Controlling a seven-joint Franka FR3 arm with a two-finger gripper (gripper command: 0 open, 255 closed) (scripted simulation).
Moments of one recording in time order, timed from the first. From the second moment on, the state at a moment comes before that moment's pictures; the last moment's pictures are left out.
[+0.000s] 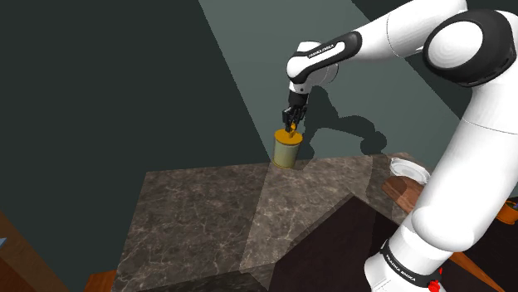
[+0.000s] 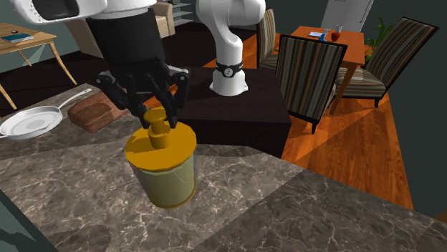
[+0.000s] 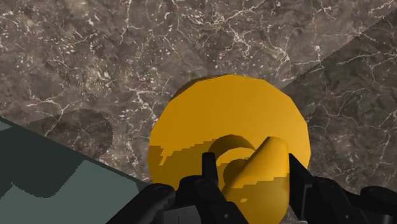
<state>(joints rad) -0.04 0.12 -0.16 -1.99 0.08 2.08 -0.27</state>
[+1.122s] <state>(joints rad) -0.04 0.06 -0.17 -1.83 0.06 1.86 -0.25</state>
